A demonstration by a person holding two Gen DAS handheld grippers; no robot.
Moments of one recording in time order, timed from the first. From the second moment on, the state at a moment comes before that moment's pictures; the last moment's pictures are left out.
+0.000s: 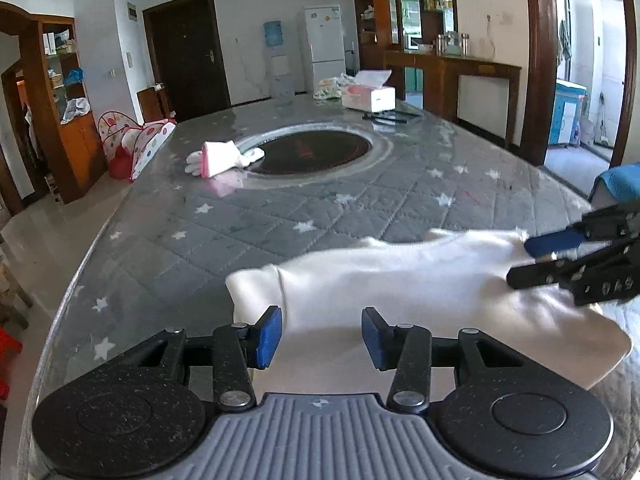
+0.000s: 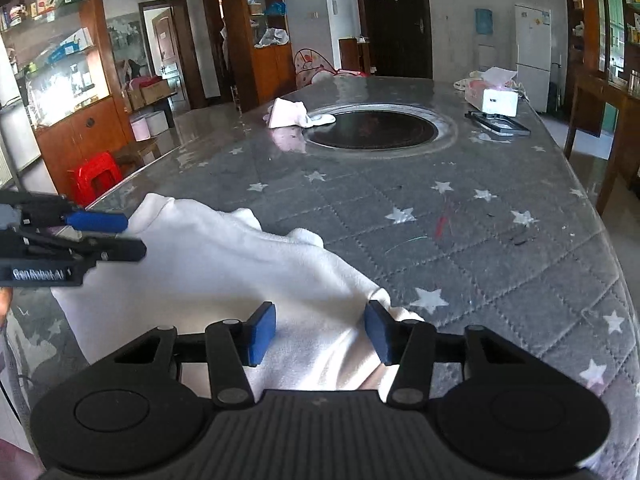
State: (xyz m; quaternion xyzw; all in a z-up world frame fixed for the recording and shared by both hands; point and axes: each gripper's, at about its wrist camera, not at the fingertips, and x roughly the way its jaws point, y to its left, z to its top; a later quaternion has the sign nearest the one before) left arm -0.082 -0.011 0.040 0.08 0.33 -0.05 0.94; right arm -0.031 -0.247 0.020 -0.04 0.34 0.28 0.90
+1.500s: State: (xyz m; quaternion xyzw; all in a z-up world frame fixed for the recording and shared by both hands) left arm -0.116 -0.052 0.048 0.13 0.31 0.03 0.94; right arm -0.121 -0.222 0.010 -0.09 0.31 0.25 0.91
